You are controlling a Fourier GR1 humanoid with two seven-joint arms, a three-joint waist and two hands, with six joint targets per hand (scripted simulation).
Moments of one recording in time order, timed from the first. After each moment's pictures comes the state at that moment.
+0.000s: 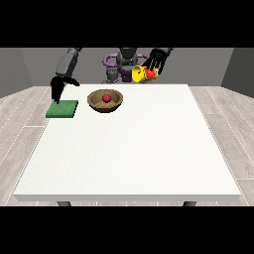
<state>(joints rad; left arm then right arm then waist) -0.74 0.08 -0.28 -1.16 -1.08 0.26 0.17 -0.47 -0.42 -0.38 -0.60 -0.23 0.29 -0.41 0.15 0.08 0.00</state>
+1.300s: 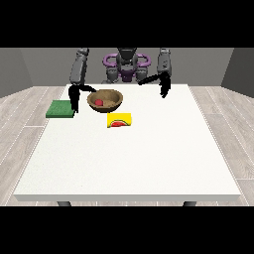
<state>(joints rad) -0.59 0.03 0.09 -1.04 -0.30 0.19 -0.28 -0.48 -0.20 -0.25 -0.67 -0.20 0.21 -0.38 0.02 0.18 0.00</state>
